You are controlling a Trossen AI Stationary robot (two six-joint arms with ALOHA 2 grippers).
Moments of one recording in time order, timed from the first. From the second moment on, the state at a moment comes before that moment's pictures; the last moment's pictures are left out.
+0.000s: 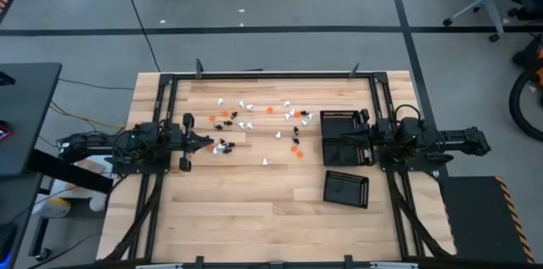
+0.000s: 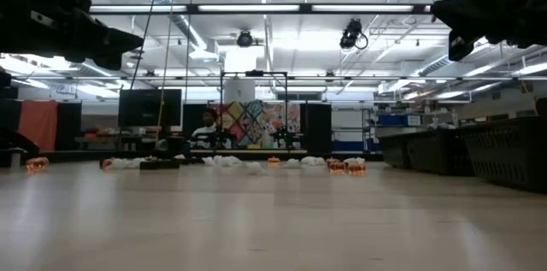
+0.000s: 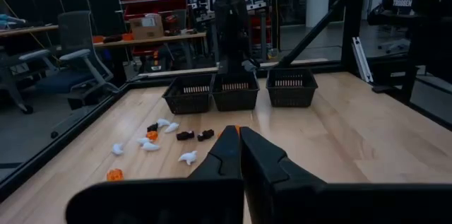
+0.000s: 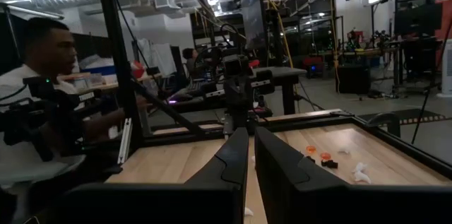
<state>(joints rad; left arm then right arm) 0.00 0.01 0.01 0.01 -0.01 0.09 0.01 0.01 0.01 0.19 0.01 0.11</state>
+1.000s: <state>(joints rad) 0.00 0.01 0.01 0.01 -0.01 0.09 0.01 0.01 0.01 0.19 0.01 0.11</state>
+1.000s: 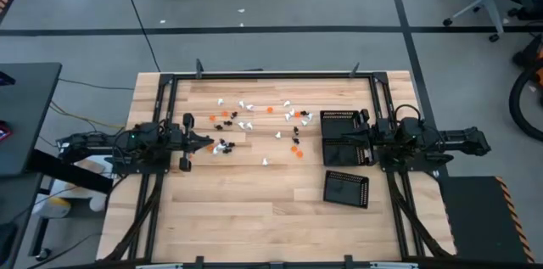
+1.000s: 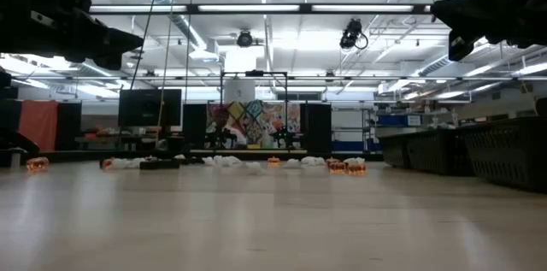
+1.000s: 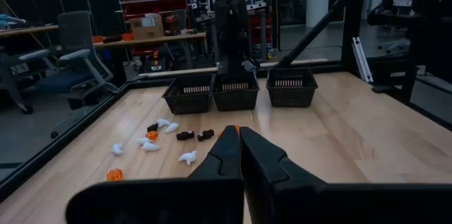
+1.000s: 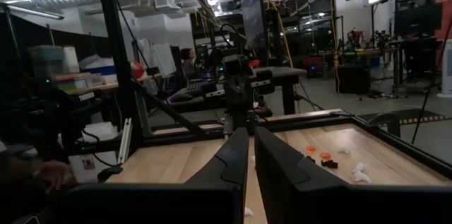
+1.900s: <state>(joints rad) 0.00 0.01 0.01 0.14 -0.01 0.09 0.01 0.01 0.01 0.19 0.01 0.11</state>
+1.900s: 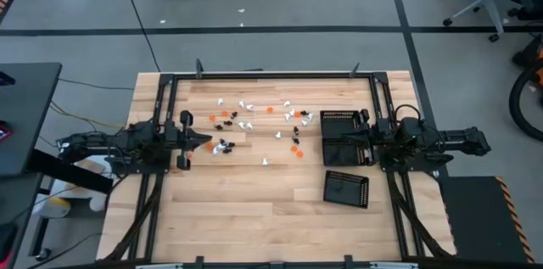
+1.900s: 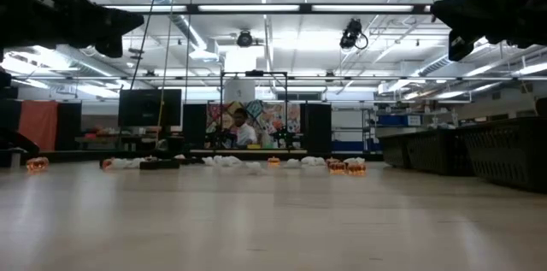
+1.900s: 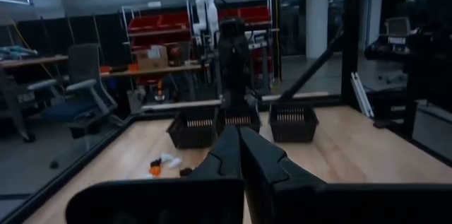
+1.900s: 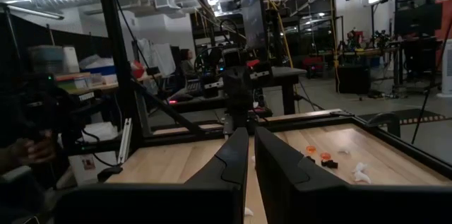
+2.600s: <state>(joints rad) 0.00 0.01 0.01 0.15 -0.01 -0.04 0.01 0.01 0.01 0.21 0.01 0.11</state>
